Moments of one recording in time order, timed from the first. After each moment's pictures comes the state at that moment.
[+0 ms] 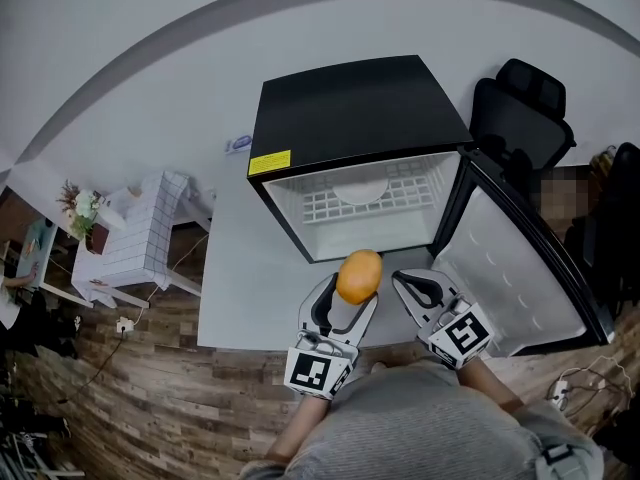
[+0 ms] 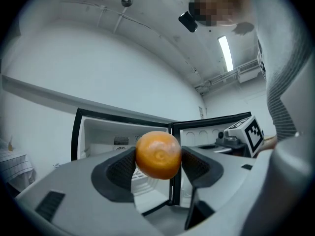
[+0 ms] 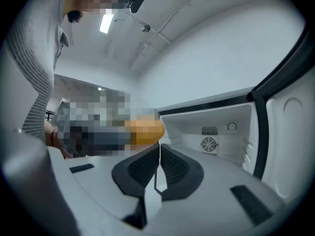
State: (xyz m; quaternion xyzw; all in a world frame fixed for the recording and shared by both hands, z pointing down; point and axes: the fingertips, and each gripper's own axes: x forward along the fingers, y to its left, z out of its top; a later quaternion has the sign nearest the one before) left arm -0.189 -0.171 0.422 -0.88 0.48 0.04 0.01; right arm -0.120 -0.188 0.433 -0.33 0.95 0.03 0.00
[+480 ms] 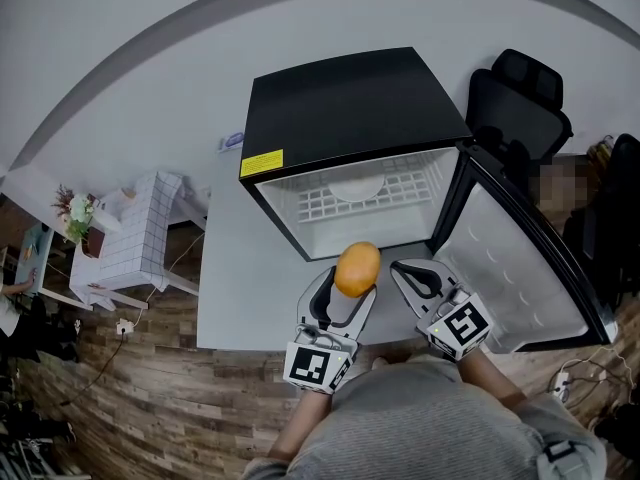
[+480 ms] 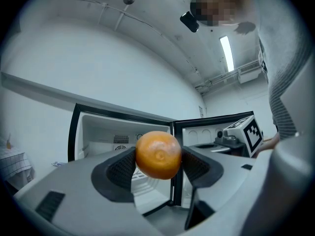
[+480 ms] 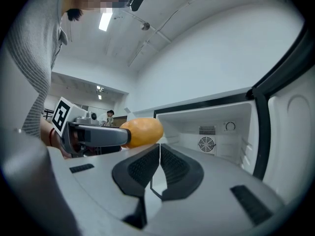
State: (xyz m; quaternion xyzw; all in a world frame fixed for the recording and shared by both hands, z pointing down) left arm -0.189 -0.188 0.428 -0.88 0.47 0.04 0.01; right arm -0.119 -0.208 0.435 -0.33 0.94 0.03 0.00
